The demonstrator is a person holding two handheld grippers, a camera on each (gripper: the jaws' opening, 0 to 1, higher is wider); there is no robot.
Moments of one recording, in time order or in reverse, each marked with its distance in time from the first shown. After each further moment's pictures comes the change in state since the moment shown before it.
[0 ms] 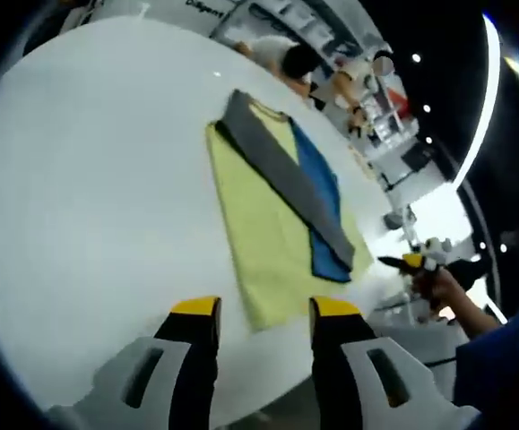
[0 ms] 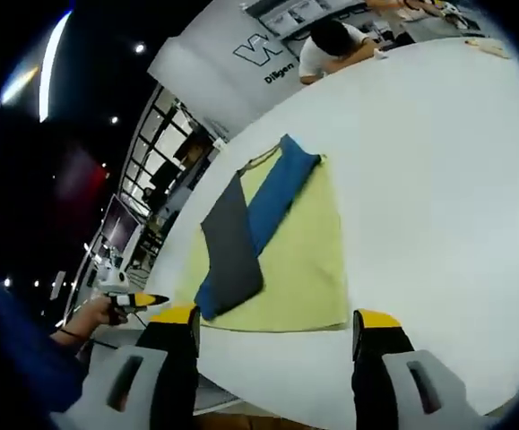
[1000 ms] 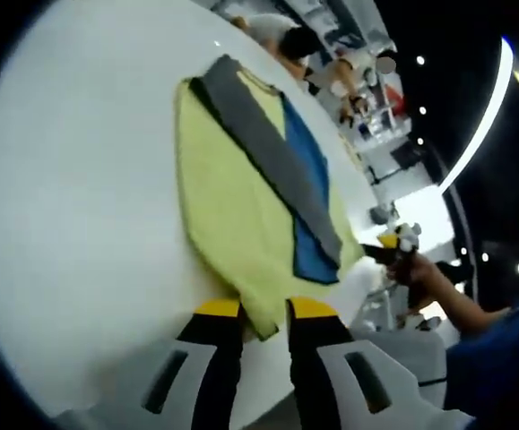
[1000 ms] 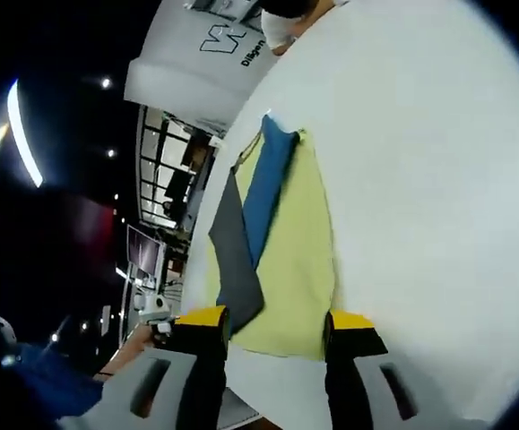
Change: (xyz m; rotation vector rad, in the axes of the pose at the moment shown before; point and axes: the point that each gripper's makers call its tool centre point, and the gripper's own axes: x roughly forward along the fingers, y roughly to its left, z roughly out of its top) left arm 0.048 -0.017 -0.006 -0.051 0.058 -0.069; right arm 0.033 0.020 -0.005 0.235 0.127 0.116
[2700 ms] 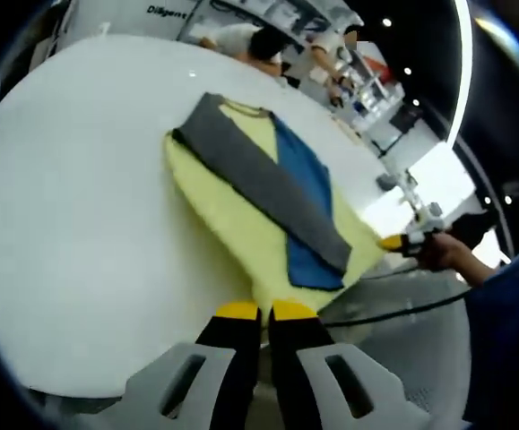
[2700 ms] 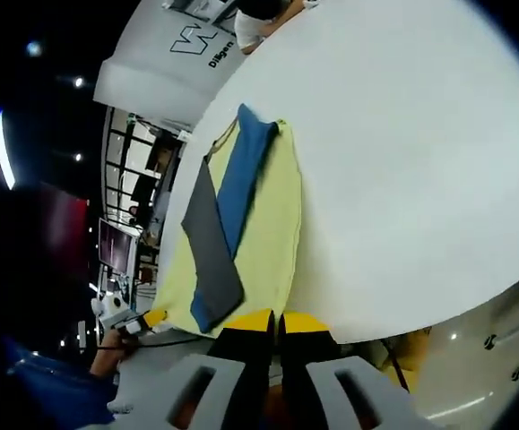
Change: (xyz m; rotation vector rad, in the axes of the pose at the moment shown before) left arm -0.061 -0.021 -0.040 0.243 -0.047 0.129; right arm -0.038 -0.006 -0.077 0.063 -0.040 -0.150
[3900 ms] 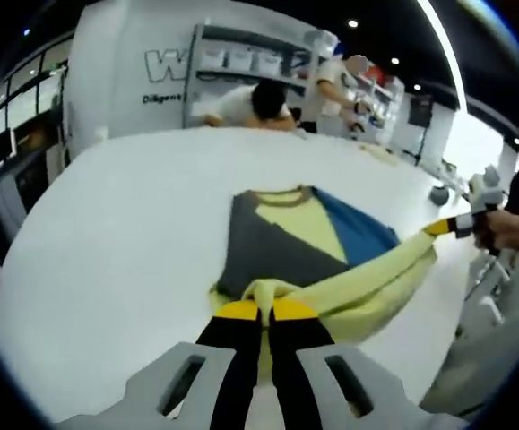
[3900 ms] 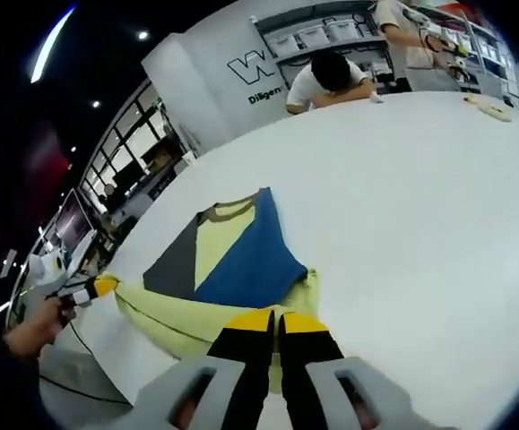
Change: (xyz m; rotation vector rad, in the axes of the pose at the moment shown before) left arm 0.042 0.048 0.150 0.314 -0.280 0.278; right arm 0.045 0.015 0.147 -0.431 -0.282 -0.202
